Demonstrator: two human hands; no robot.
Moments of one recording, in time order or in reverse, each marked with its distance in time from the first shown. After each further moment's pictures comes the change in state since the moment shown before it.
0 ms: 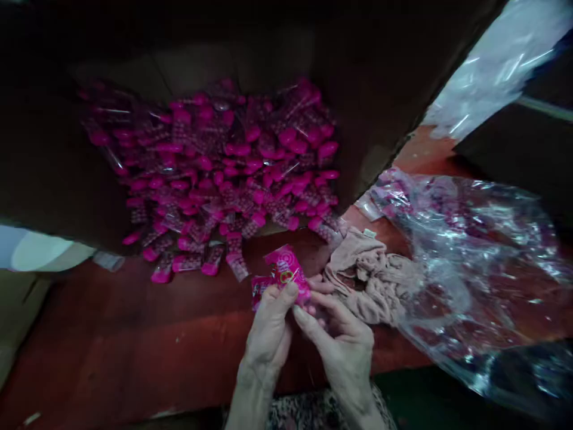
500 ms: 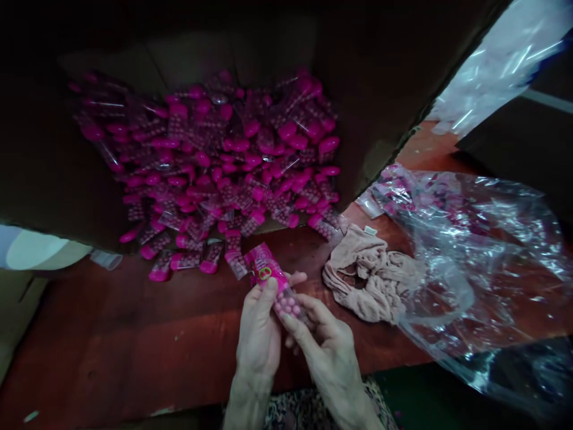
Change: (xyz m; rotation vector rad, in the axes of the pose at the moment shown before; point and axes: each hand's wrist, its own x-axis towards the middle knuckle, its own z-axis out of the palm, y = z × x) left_hand -0.009 0.007 0.000 0.051 0.253 0.071; right_hand -0.009 -0.001 0.005 0.103 -0.253 0.199
